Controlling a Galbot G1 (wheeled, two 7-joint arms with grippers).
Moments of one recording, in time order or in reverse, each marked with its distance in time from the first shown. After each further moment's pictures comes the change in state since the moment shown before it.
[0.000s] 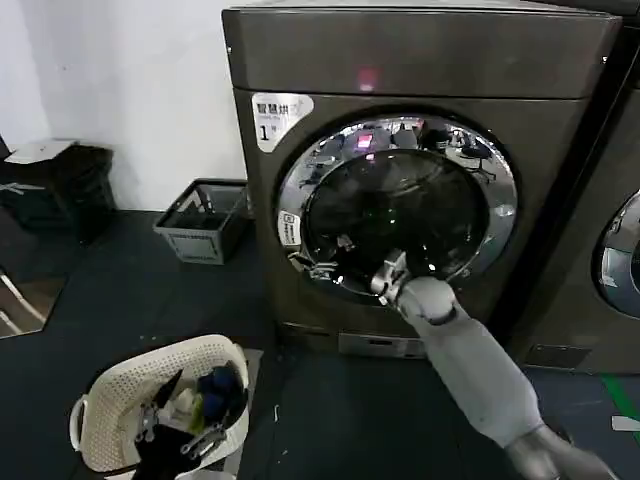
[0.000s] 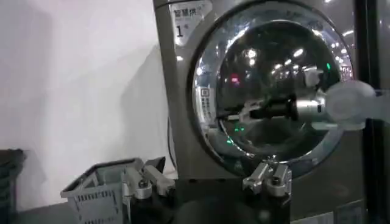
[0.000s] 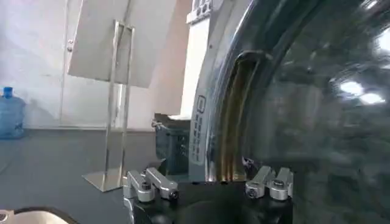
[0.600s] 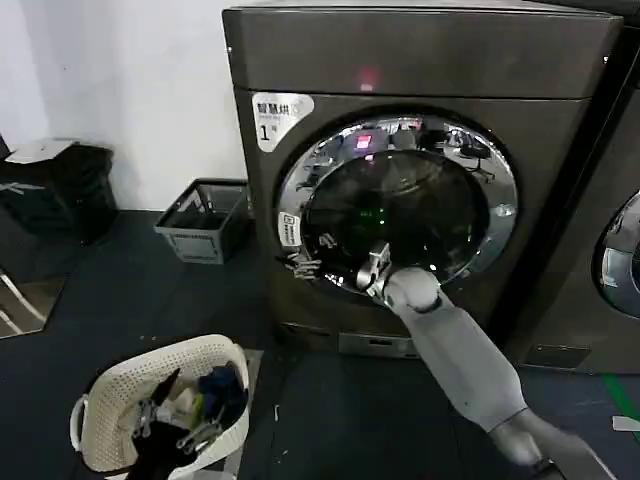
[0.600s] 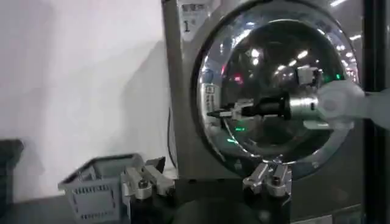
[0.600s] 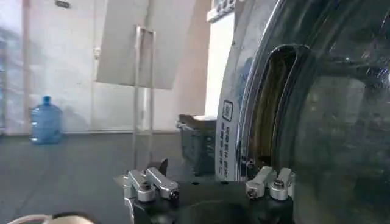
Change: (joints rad) left arm -0.170 0.177 -0.060 0.088 -0.240 0.149 0.066; right arm -0.152 -0.129 0.102 0.251 0.045 -0.066 -0.248
